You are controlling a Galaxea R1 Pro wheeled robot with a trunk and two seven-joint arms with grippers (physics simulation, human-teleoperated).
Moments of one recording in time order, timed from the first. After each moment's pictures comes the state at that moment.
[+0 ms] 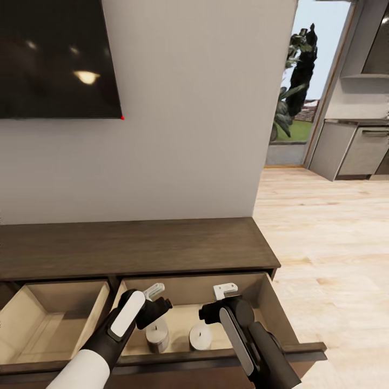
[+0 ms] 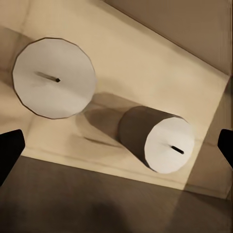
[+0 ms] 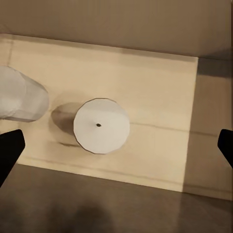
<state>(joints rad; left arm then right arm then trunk) -0.56 -0.06 -0.22 -0.87 1.04 0.69 0.64 -0.41 0.17 0.33 -1.24 -0.24 0.99 -0.29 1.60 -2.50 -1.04</state>
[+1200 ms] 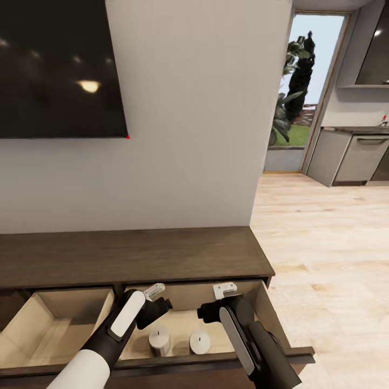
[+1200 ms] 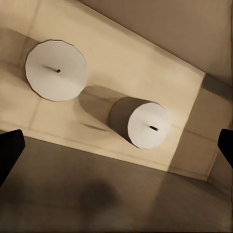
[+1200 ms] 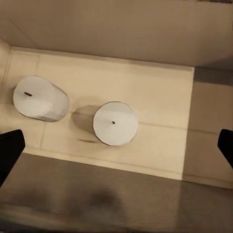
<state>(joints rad) -0.56 -0.06 -0.22 -0.87 1.04 0.69 0.64 -0.41 0.17 0.33 -1.25 -0.27 0.99 -0.29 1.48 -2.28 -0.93</state>
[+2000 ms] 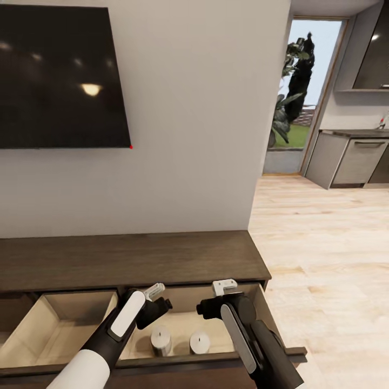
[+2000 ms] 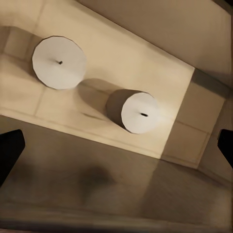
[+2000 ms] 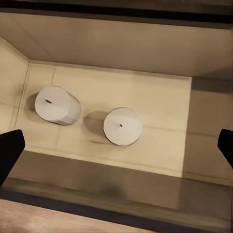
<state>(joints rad) -0.56 -0.06 -0.22 -0.87 1.04 0.69 0.64 -0.41 0.16 0.33 -1.29 -0.29 0.99 -0.29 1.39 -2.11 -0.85</state>
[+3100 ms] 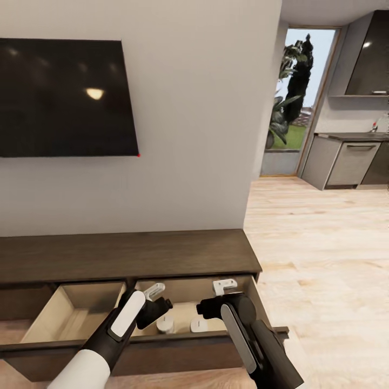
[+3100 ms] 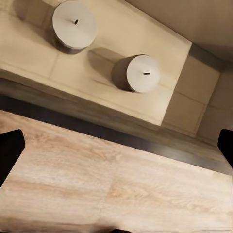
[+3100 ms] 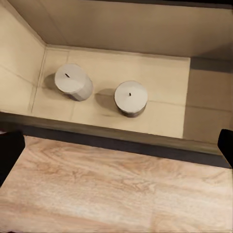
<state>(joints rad) -0.56 -0.06 -0.22 -0.87 1.04 0.69 0.64 -0.41 0.16 0.33 -1.30 -0.29 0.99 -0.29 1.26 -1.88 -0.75</state>
